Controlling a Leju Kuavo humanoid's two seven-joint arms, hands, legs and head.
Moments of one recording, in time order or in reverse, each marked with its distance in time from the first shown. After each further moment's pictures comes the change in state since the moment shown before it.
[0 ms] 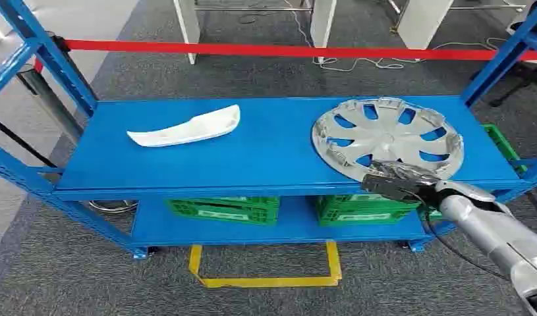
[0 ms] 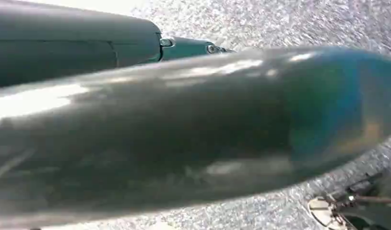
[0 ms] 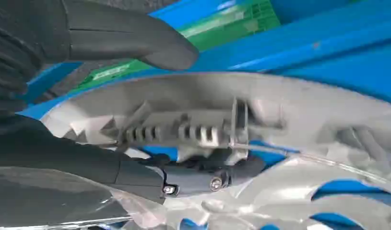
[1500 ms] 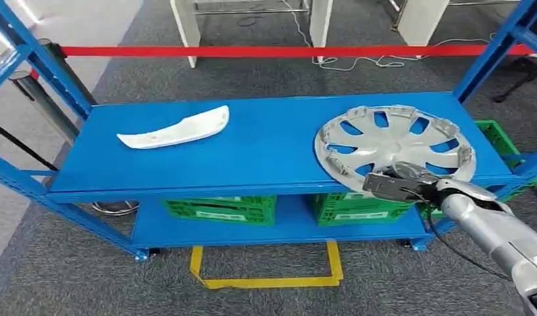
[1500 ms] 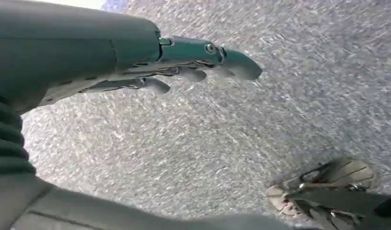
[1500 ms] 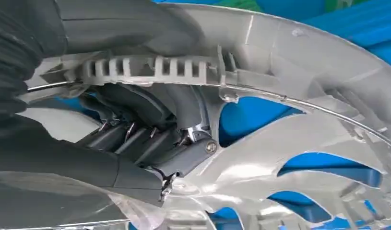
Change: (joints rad) left arm -0.001 0.003 0.049 0.000 0.037 -0.013 -0.095; right arm -0.001 -0.001 -0.013 -0.011 -0.014 -0.010 -0.069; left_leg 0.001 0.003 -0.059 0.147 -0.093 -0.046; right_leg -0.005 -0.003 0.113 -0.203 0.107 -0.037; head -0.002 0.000
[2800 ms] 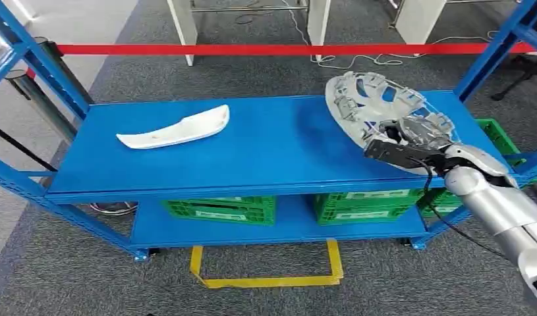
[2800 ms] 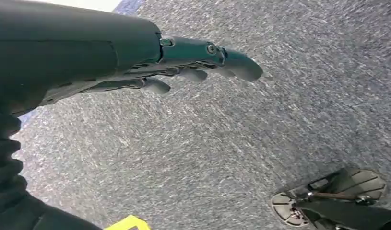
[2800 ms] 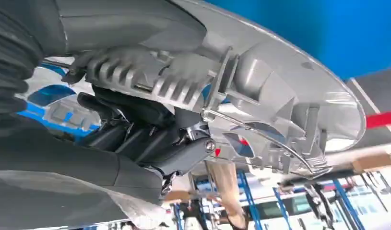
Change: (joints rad) left arm -0.018 -0.006 0.024 0.000 -0.026 0.026 0.035; right arm -0.067 0.011 -0.113 -0.229 0.047 -0.129 -0.005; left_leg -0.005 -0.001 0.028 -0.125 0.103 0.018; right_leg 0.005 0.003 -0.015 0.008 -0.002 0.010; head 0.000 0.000
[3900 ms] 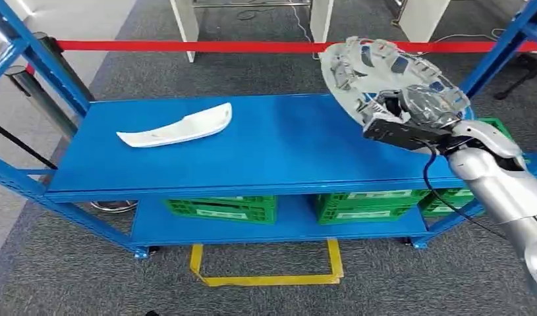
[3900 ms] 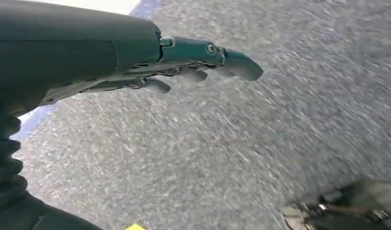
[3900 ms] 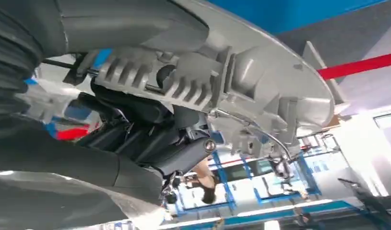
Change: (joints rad) left arm -0.008 -0.006 -0.003 0.000 -0.019 0.056 0.032; right arm -0.059 0.020 -0.021 -0.166 0.019 0.005 0.021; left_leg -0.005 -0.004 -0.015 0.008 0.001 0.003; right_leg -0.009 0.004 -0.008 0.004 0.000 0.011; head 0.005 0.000
